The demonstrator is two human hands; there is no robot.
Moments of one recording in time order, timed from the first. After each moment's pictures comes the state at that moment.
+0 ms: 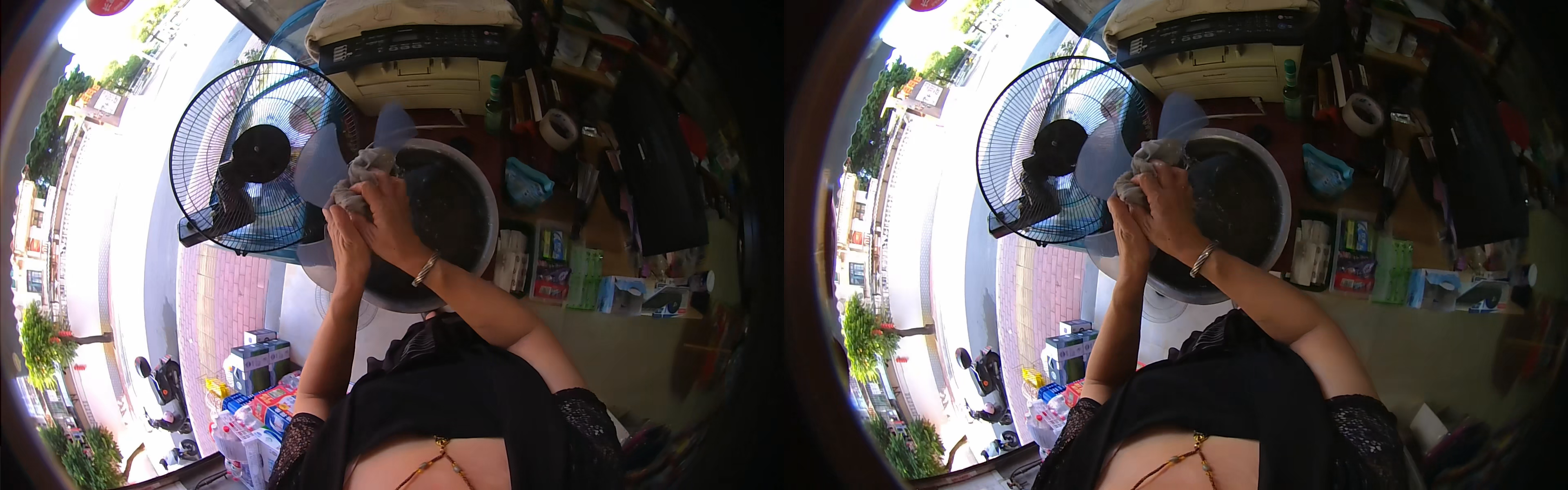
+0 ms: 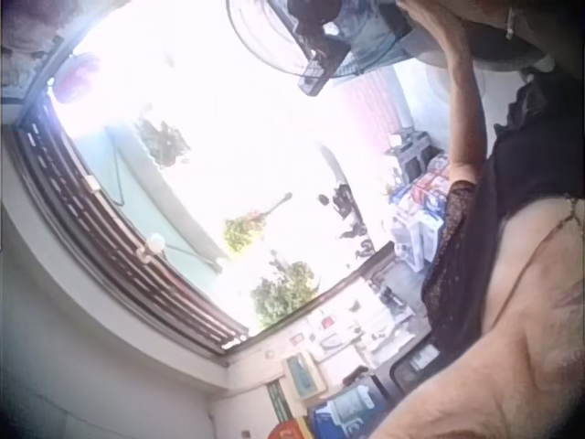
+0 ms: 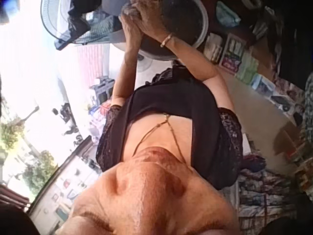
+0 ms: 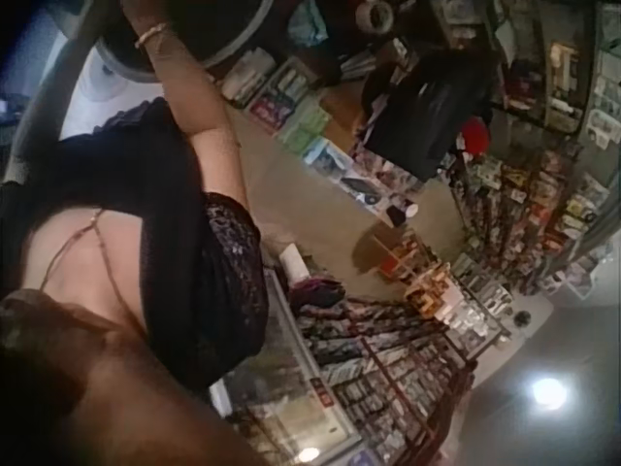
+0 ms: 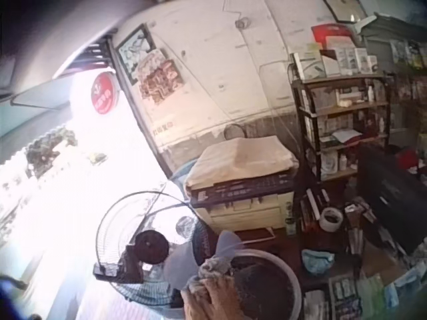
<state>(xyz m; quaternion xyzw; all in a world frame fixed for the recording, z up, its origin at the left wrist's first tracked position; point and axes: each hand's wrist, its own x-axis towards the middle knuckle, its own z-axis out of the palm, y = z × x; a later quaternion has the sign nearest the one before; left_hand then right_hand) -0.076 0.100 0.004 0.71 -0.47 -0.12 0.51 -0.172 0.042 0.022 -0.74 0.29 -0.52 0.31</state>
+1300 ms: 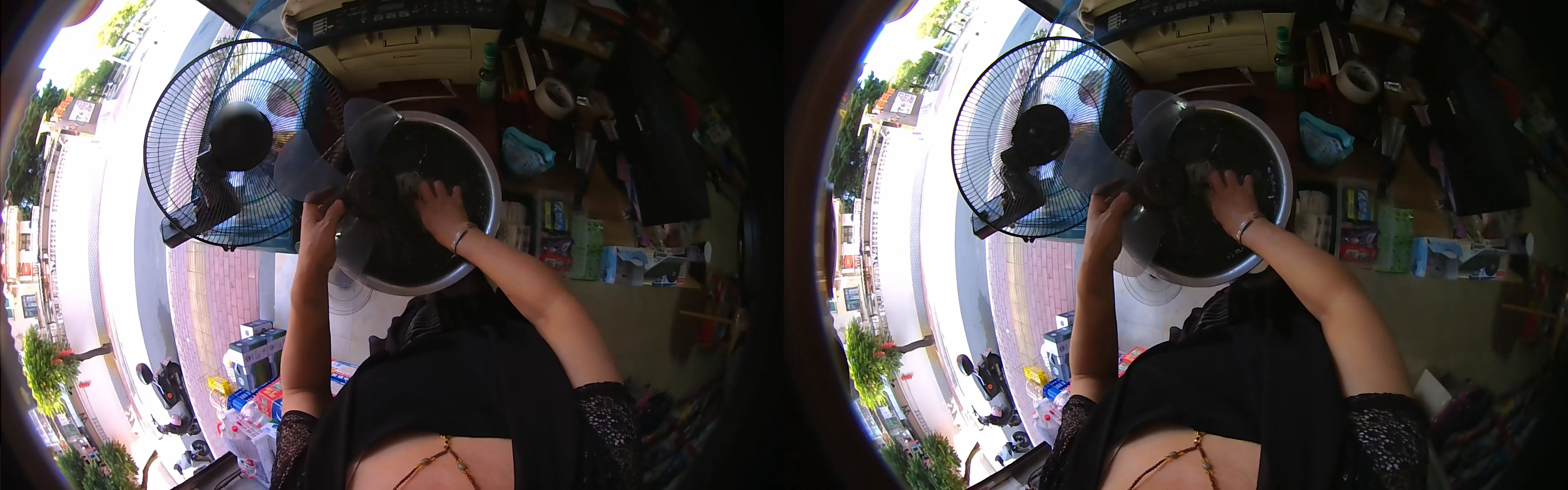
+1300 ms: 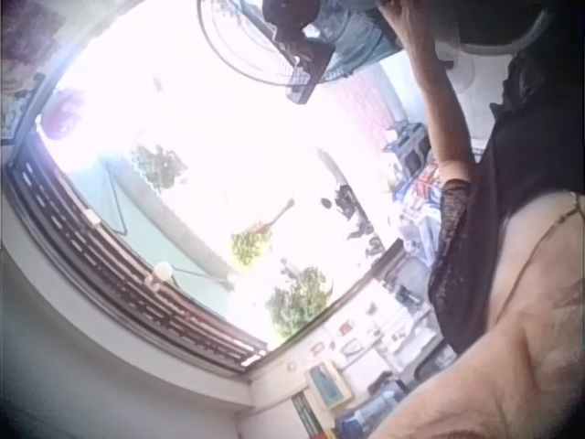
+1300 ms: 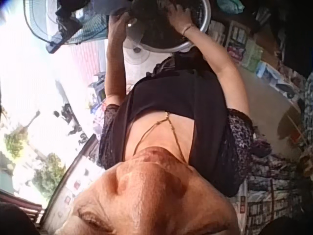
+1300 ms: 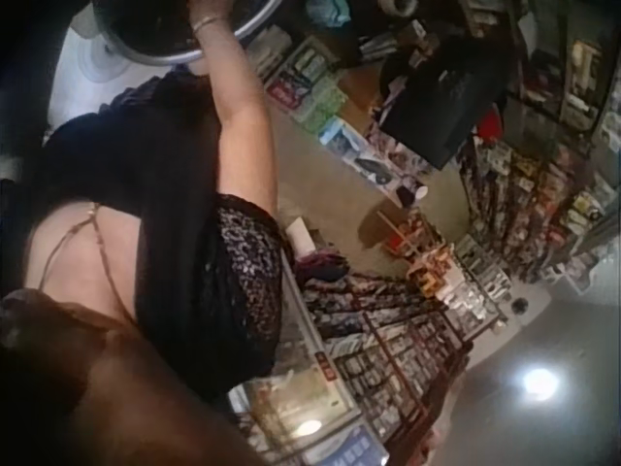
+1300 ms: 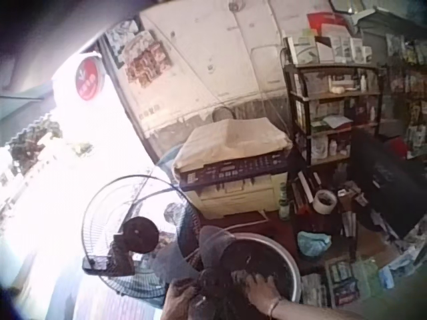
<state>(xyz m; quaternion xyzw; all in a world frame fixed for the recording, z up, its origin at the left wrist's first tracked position) -0.024 0.115 0.001 0.66 -0.30 -0.44 0.53 -0.235 0.035 -0.098 -0.92 0.40 -0.02 0.07</state>
